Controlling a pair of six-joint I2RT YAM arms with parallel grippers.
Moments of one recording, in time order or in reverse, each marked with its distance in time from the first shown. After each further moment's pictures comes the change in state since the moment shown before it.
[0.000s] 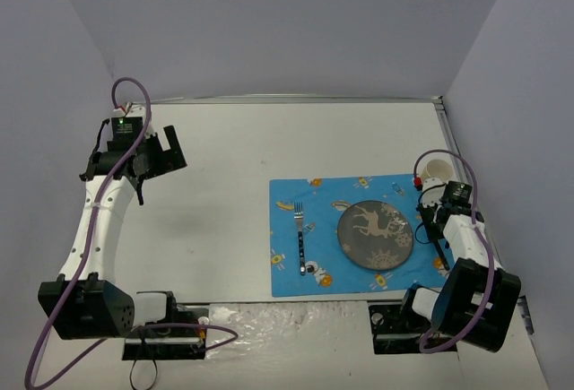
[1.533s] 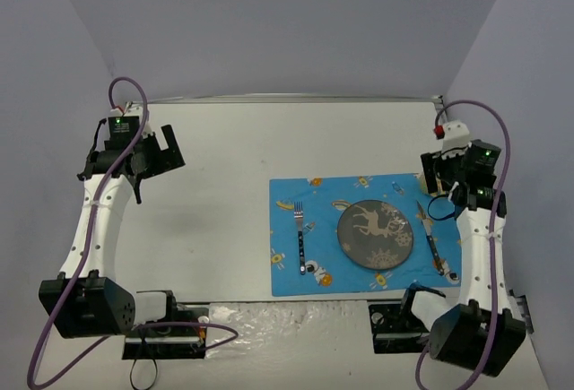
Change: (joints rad) left arm 0.022 0.007 0.000 0.001 0.026 -0.001; right arm 0.080 -0.159 0.397 -0.042 -0.041 0.103
